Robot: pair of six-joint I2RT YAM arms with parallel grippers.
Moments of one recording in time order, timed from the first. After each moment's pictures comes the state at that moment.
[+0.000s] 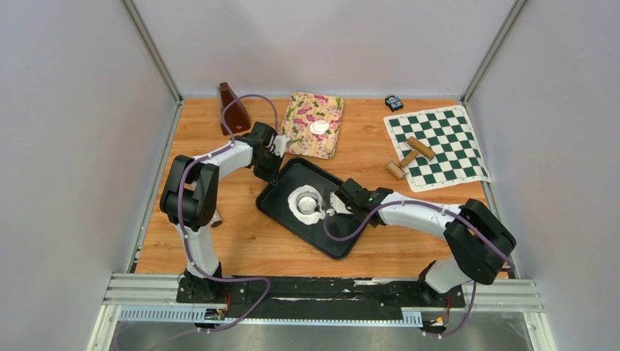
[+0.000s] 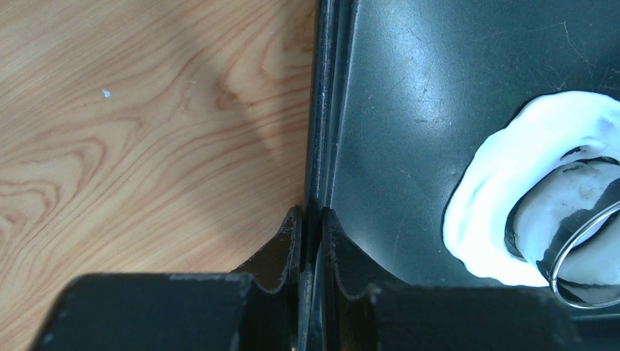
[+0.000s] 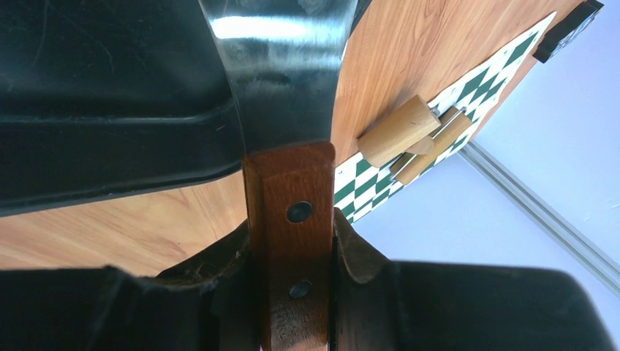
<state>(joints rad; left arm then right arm) -0.35 1.89 1.24 -0.54 0.19 0.12 0.83 1.51 0.81 -0.54 0.60 -0.83</state>
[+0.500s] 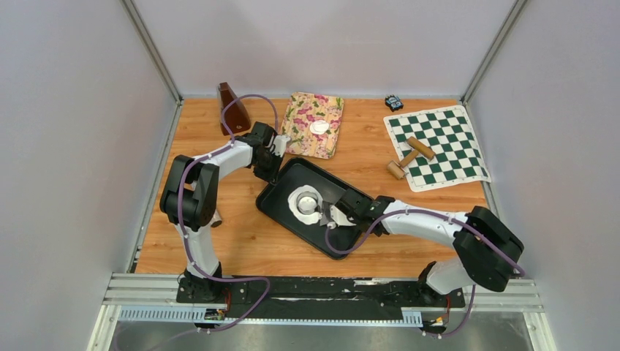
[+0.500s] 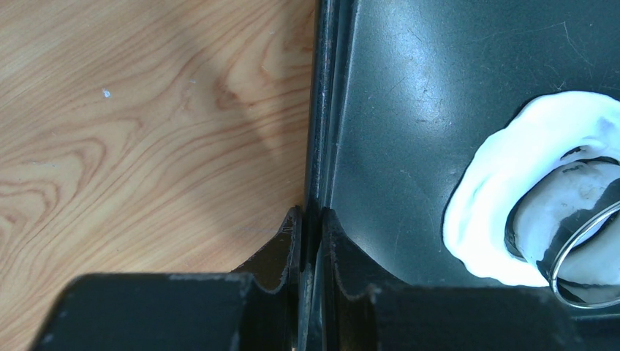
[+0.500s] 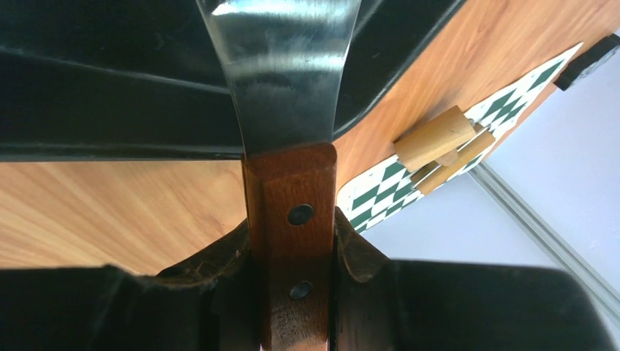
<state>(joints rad) -0.35 1.89 1.24 -0.54 0.19 0.12 0.90 1.44 0.76 -0.61 0.55 -0.80</state>
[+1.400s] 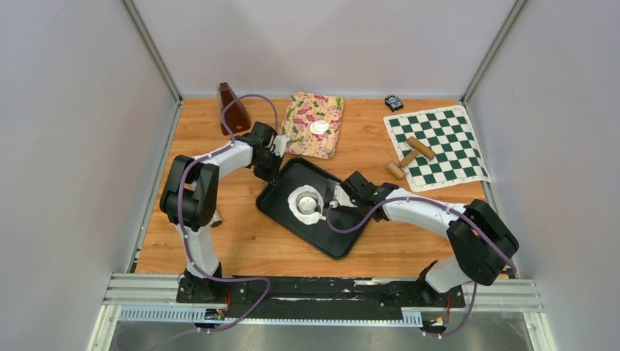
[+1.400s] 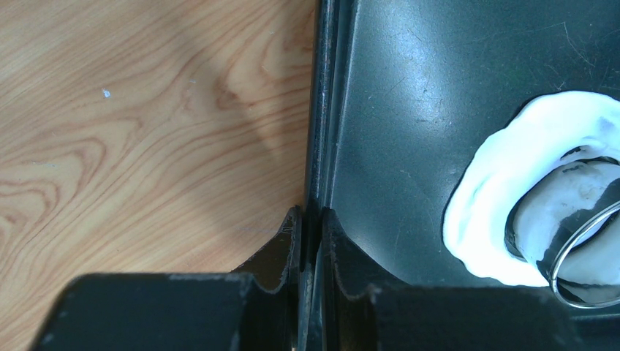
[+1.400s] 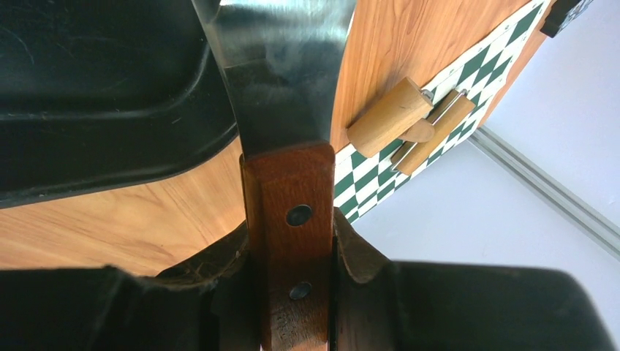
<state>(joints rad) -0.35 1.89 1.24 -0.54 0.19 0.12 0.76 1.49 0.82 -0.53 0.59 -0.83</state>
